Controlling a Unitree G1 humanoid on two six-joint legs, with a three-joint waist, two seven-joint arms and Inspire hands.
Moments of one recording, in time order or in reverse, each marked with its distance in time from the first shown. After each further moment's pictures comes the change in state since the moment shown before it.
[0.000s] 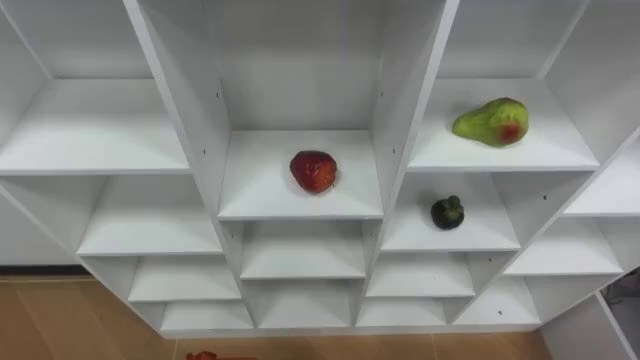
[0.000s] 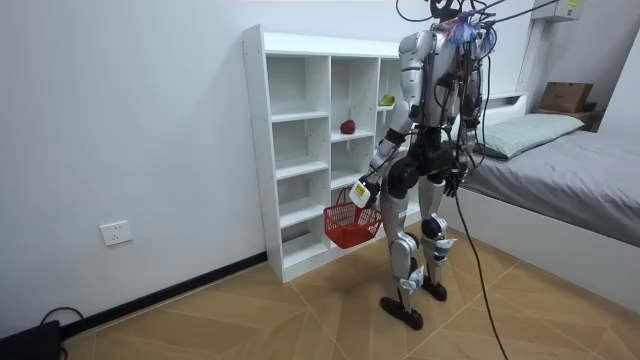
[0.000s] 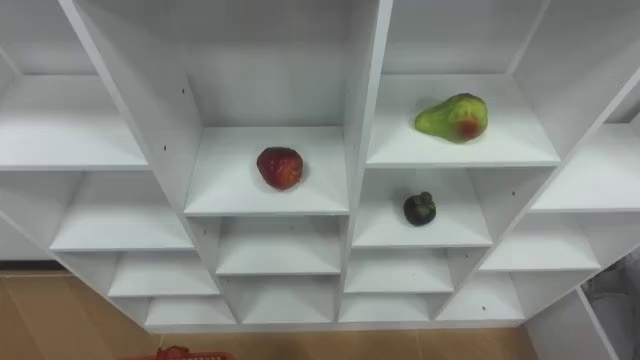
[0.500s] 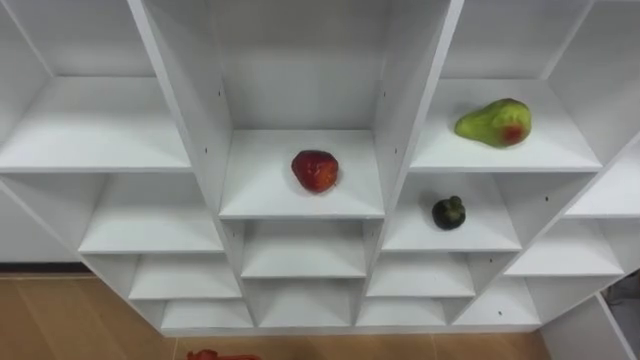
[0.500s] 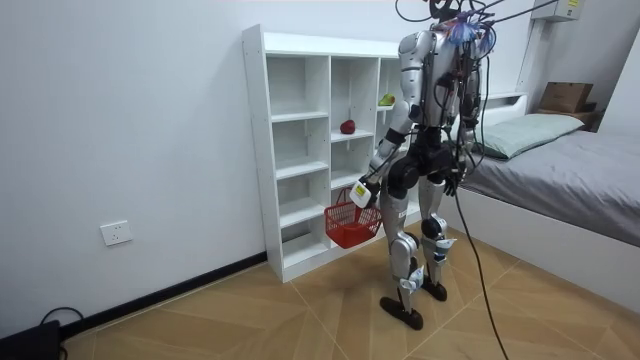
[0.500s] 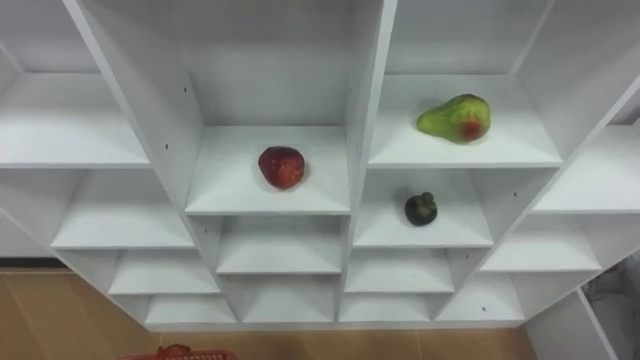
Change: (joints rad) left arm 0.006 0.004 0.000 0.000 -0.046 -0.006 -0.025; right arm -0.010 0.000 0.010 -0.002 0.009 -0.001 -0.010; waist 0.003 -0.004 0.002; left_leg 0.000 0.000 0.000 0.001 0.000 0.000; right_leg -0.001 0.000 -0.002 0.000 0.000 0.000
